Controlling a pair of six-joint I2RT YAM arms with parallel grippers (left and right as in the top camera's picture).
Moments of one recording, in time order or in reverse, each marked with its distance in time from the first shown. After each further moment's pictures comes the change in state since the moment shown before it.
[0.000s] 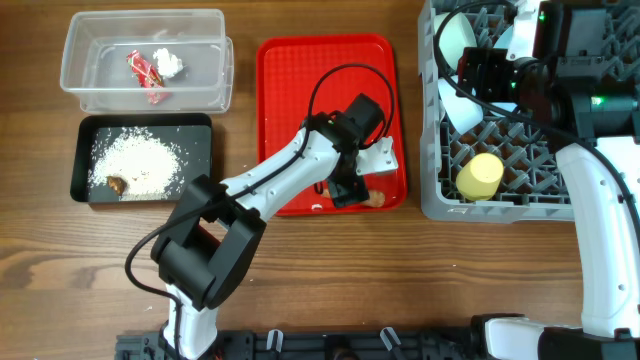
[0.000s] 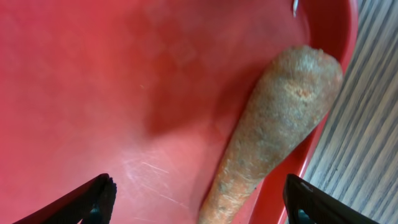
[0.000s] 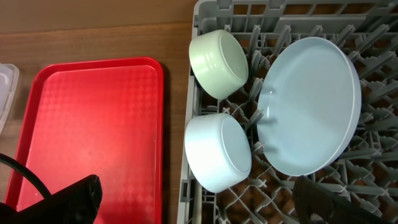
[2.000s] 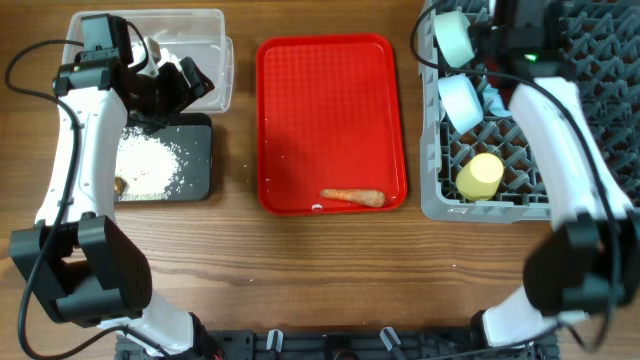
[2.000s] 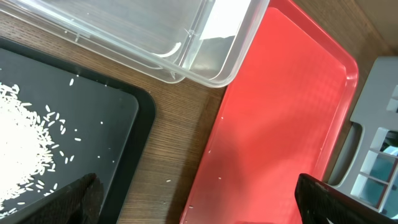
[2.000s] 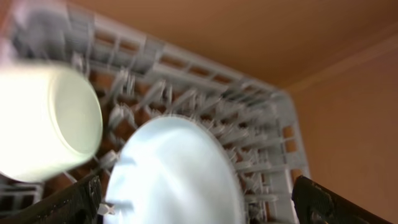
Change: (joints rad) left arm 0.853 -0.219 0.101 -0.119 0.287 -1.001; right arm 0.000 0.285 -0.032 0.511 0.516 -0.437
